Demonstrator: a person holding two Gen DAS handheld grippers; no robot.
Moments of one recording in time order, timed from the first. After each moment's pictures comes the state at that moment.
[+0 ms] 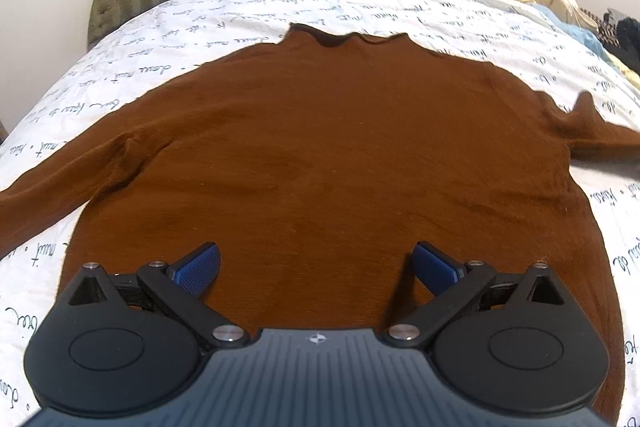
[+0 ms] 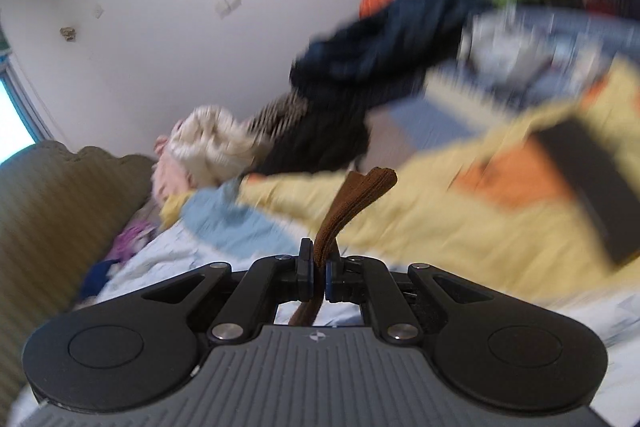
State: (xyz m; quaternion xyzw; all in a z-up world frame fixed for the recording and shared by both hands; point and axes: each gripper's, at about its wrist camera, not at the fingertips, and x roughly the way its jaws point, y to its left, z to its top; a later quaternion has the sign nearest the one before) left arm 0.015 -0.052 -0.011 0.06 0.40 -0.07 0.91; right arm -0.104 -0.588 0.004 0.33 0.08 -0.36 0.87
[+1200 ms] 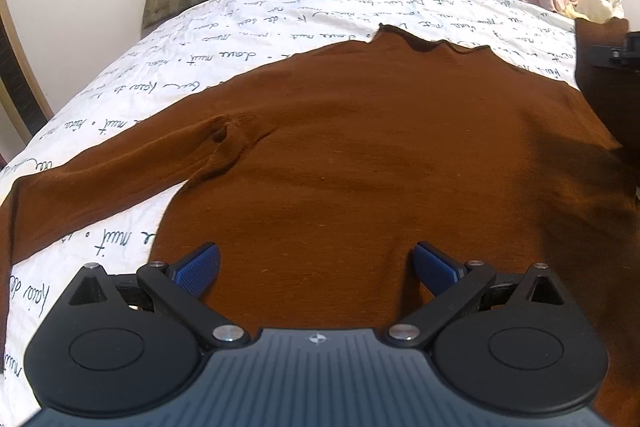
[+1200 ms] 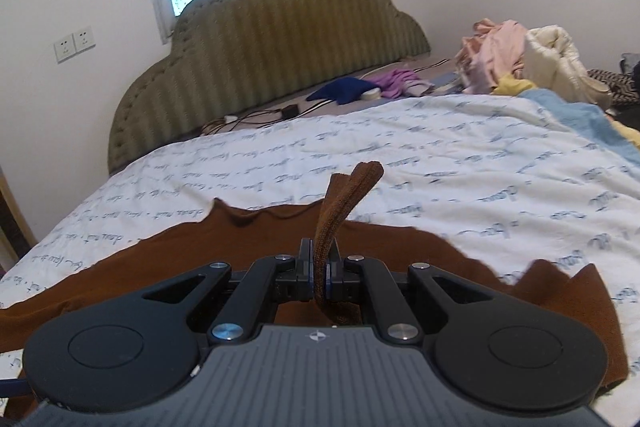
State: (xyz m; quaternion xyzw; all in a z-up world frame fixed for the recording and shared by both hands) left arm 0.023 0.011 -0.014 0.05 0.40 -0.01 0.92; right arm 0.050 -0.247 0.028 0.11 0.22 0.00 0.97
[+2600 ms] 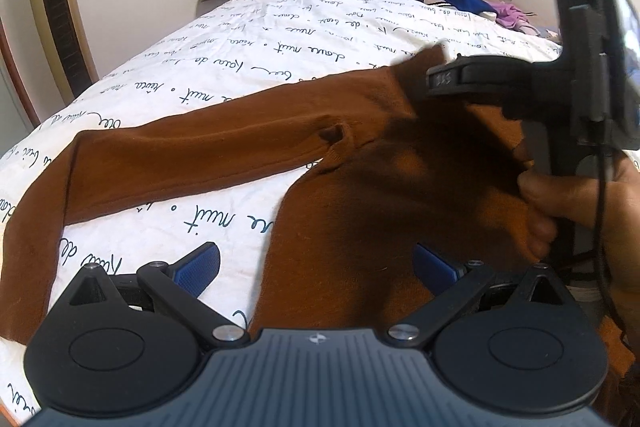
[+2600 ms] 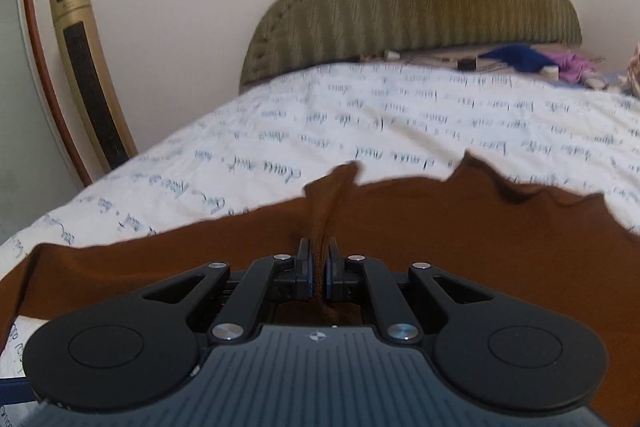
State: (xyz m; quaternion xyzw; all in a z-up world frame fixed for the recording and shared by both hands) left arm 0.010 0.085 0.006 -0.03 0.40 0.04 0.92; right arm 0.140 -0.044 0.002 0.03 0.30 0.19 0.93
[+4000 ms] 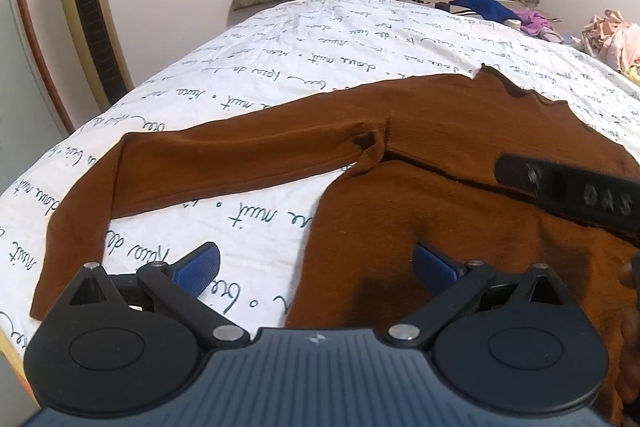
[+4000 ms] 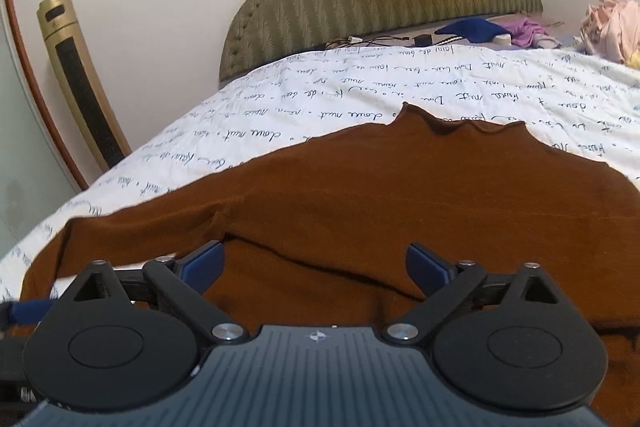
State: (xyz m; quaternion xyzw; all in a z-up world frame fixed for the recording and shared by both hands) left arm -0.008 0.088 0.018 -0.01 0.39 0.09 0.92; right arm 0.034 -0.089 0.021 0.06 0.31 0.15 0.94
